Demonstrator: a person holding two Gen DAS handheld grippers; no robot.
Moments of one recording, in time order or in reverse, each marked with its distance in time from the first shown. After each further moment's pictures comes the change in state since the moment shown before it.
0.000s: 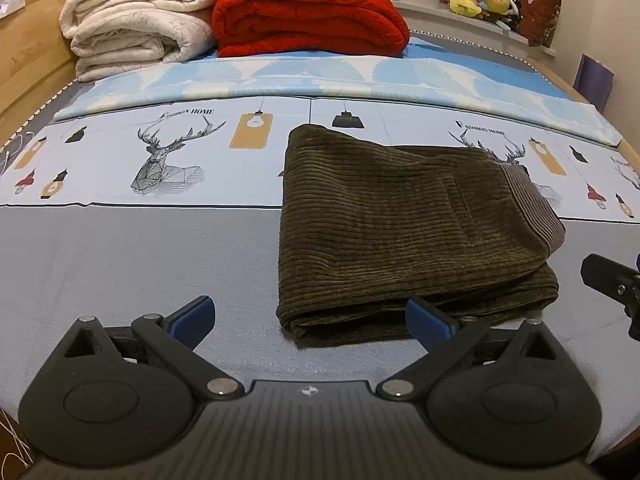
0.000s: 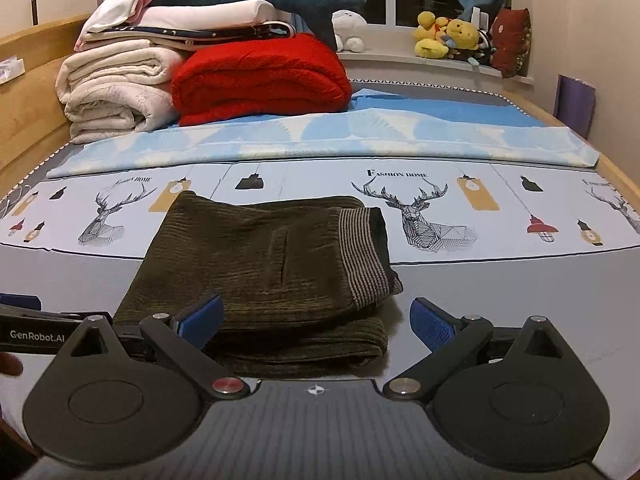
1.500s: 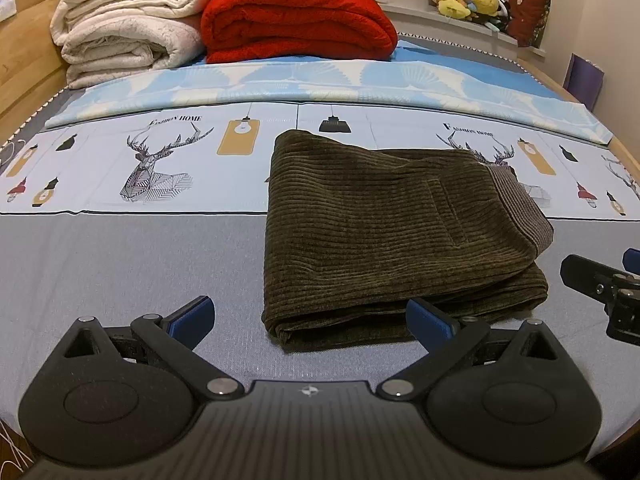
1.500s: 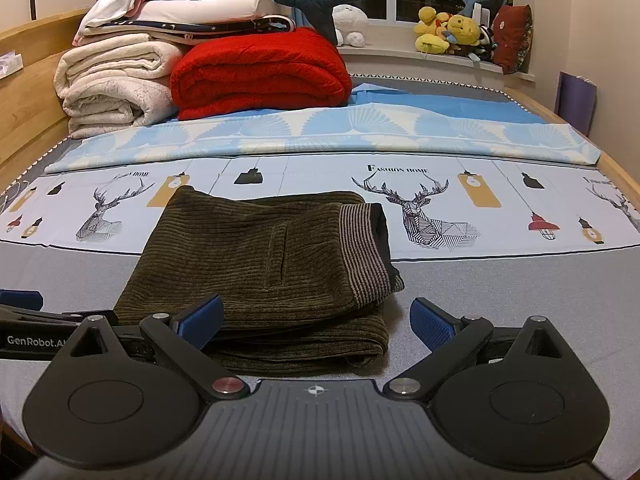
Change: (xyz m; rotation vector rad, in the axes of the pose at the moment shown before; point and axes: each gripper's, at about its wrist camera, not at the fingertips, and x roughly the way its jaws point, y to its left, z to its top) left arm -0.002 -0.010 0.001 0.015 -0.014 -0.020; right arm 0.003 -0.002 0.001 -0.004 0.013 0.000
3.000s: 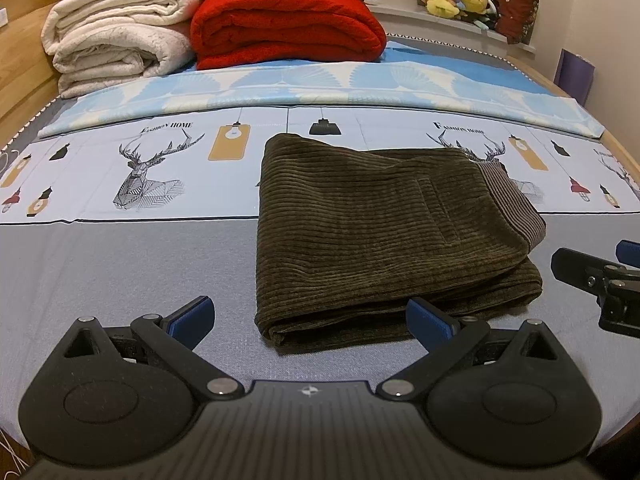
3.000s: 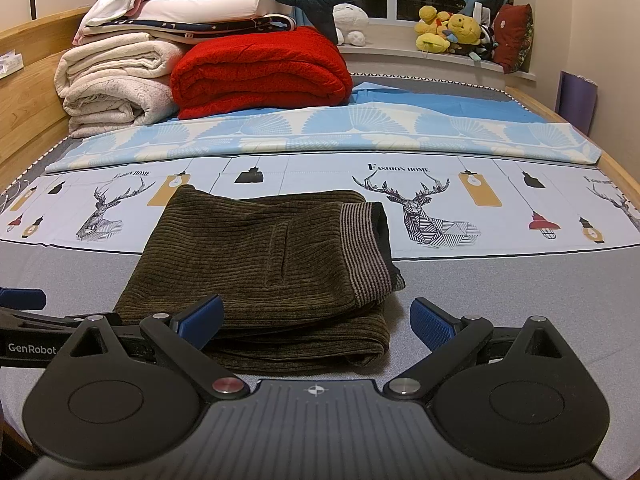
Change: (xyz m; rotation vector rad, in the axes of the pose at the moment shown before) left arm 0.000 -0.005 -0.002 0.029 -0.014 -0.015; right arm -0.001 0.000 0.001 0.000 0.001 0.000
